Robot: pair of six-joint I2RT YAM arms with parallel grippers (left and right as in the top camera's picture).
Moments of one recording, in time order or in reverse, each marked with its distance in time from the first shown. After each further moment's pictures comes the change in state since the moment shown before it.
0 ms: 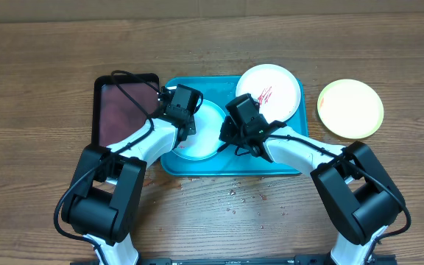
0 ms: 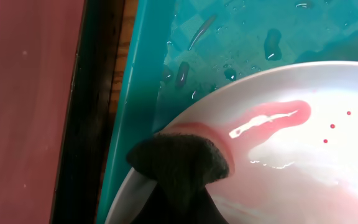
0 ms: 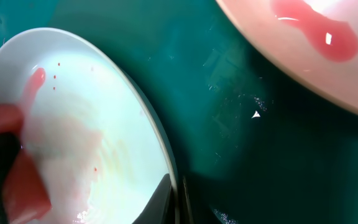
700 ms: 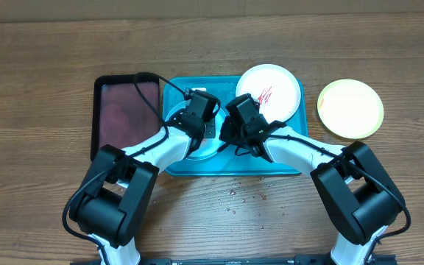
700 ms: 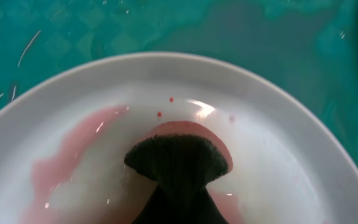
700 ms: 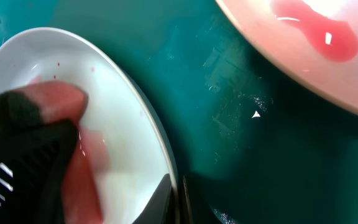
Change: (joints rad) left arm -0.085 0.007 -0.039 0.205 0.140 0.062; right arm 0.000 0.000 0.000 0.000 0.000 0.000
